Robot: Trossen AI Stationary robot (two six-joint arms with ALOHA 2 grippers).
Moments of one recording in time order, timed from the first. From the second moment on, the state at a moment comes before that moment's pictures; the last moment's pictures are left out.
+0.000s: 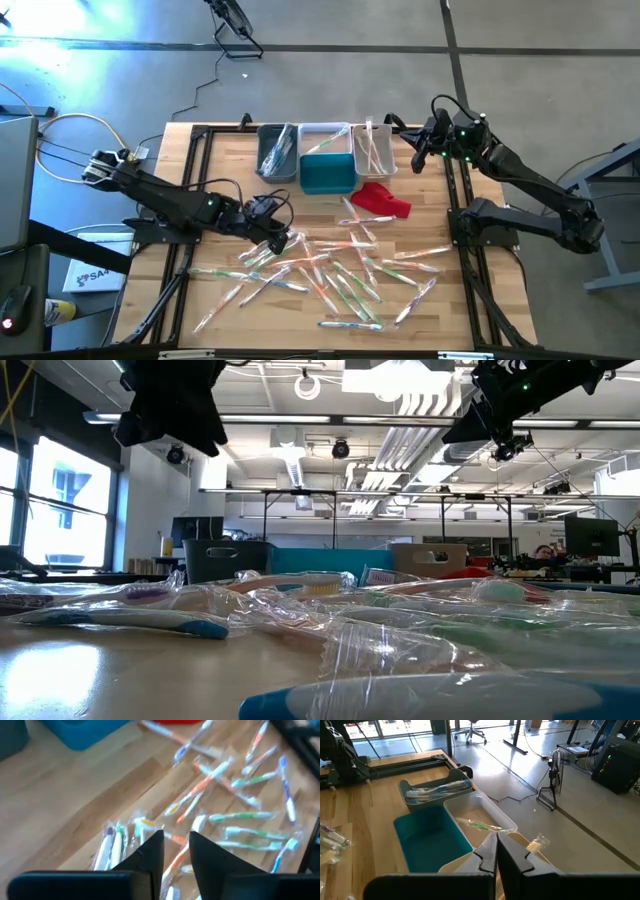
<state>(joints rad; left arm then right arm) -0.32 1.26 0.97 -0.56 -0.38 -1.08 -0.74 0.81 0.74 -0.27 -0.19 -0.11</state>
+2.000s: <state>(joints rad) 0.04 1.21 0.97 -0.59 -0.12 -0.68 -0.74 0.81 0.74 -0.34 -0.18 -0.11</state>
